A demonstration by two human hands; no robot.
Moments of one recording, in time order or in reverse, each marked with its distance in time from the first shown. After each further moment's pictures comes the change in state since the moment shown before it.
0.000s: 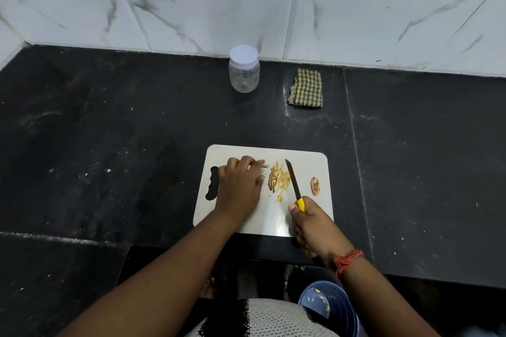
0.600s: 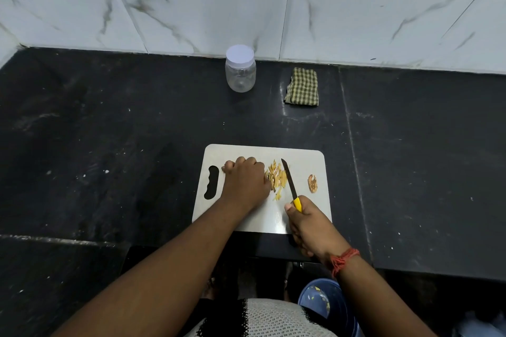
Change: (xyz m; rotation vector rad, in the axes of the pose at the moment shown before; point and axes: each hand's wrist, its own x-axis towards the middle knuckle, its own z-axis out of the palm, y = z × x) left_hand 0.018 0.019 -0.010 0.129 -0.231 -0.010; right_hand -0.002 0.004 0.004 -0.019 0.006 -0.008
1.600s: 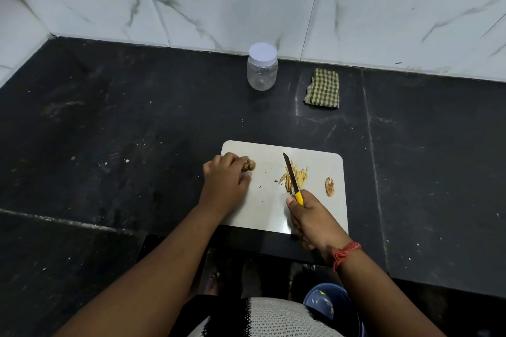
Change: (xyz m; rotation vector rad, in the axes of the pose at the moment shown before) left_hand -0.033 -0.075 0.000 -0.181 0.225 -0.086; right_hand 0.014 -0.012 0.021 -0.008 -0.062 -0.040
